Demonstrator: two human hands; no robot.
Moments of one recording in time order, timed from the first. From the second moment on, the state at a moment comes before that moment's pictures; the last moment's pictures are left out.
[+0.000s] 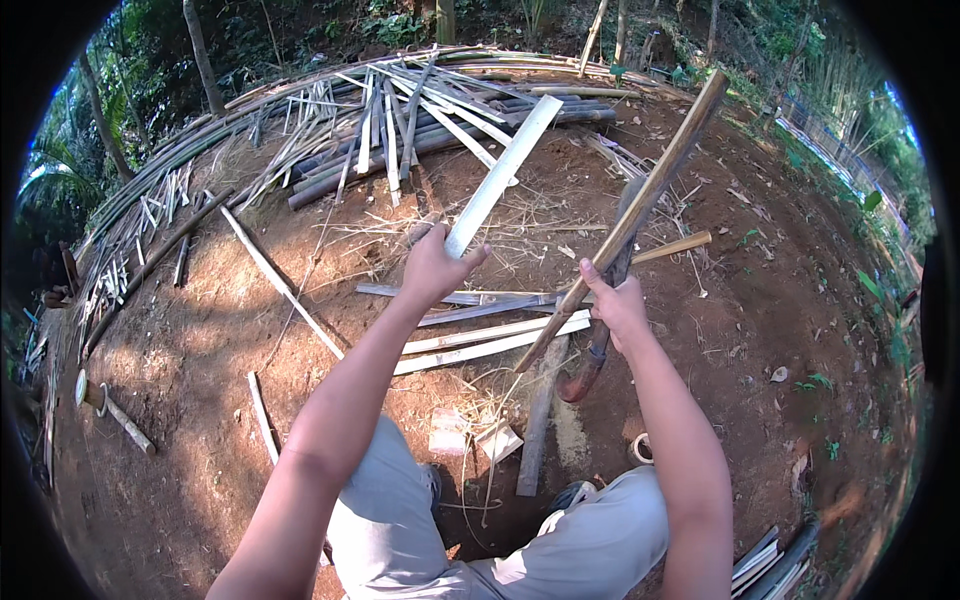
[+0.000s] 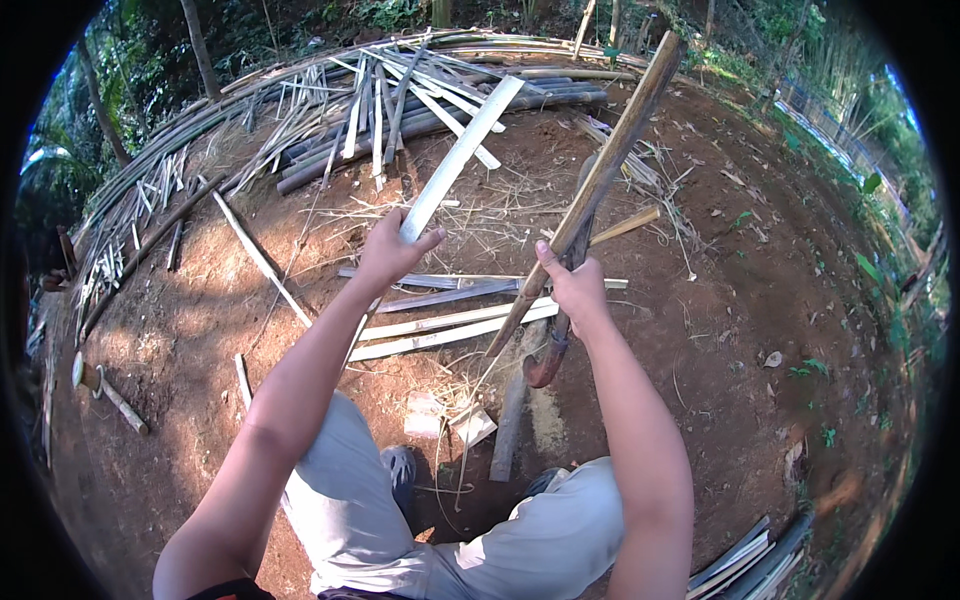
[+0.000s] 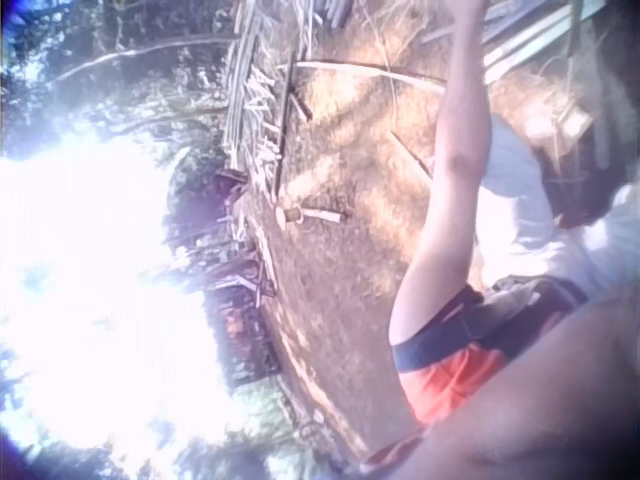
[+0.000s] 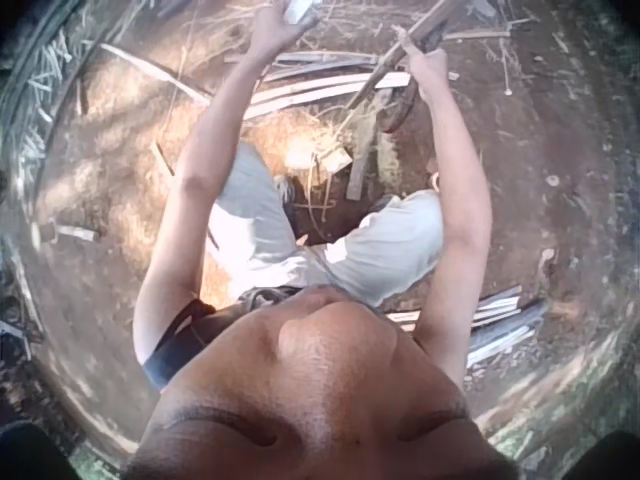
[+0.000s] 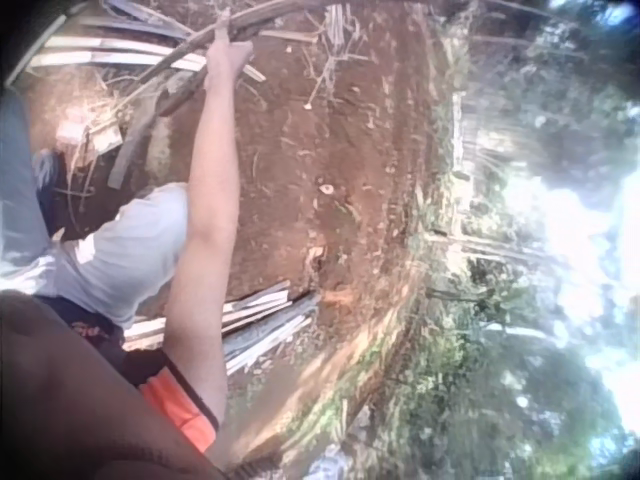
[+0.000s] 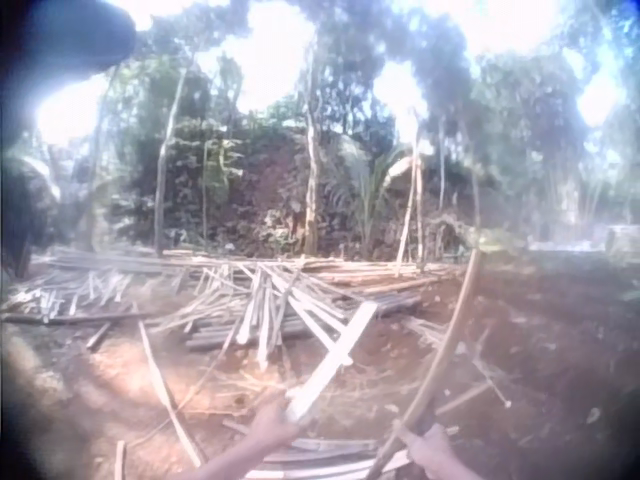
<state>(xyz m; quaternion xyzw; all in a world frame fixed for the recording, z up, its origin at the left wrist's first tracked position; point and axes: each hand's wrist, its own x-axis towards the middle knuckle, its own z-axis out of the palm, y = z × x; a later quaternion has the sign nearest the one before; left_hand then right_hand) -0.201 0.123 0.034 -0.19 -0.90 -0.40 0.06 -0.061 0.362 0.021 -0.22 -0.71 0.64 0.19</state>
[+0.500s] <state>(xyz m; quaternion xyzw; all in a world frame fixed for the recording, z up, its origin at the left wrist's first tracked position) -0.161 0.196 0.052 -0.34 -0.76 -0.55 -0.08 -0.074 0.320 0.056 -0.26 -0.63 0.68 0.28</state>
